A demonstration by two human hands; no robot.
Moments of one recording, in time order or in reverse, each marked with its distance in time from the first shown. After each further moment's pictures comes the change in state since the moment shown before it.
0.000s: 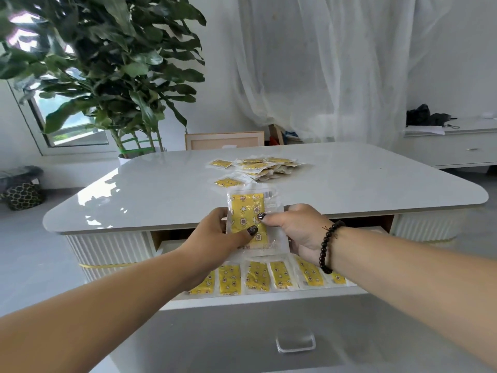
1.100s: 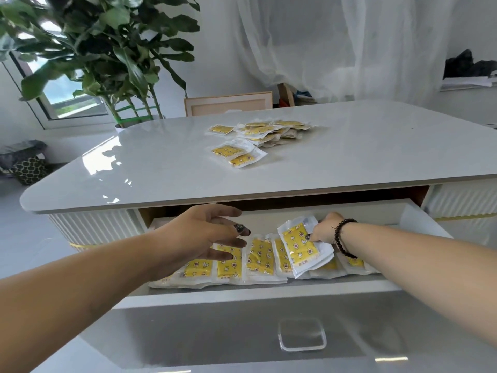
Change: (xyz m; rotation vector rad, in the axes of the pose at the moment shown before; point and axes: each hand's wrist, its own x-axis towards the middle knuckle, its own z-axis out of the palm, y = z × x) left_hand 0.039 -0.025 -0.009 0.132 -0.127 -0.199; right_hand 0.112 0.086 -0.068 -0.961 0.004 0.298
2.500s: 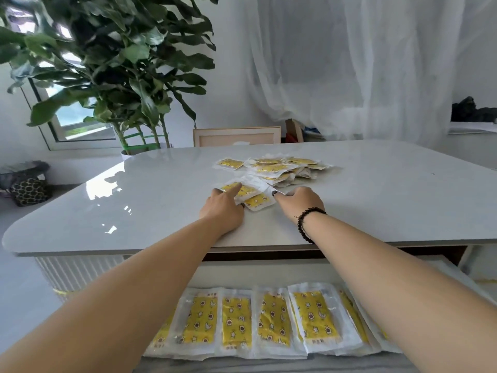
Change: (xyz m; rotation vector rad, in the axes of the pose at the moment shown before) left_hand 0.198 0.021 -0.048 0.715 0.497 0.194; right_hand 0.069 -0.126 -0.035 0.360 0.449 -0.251
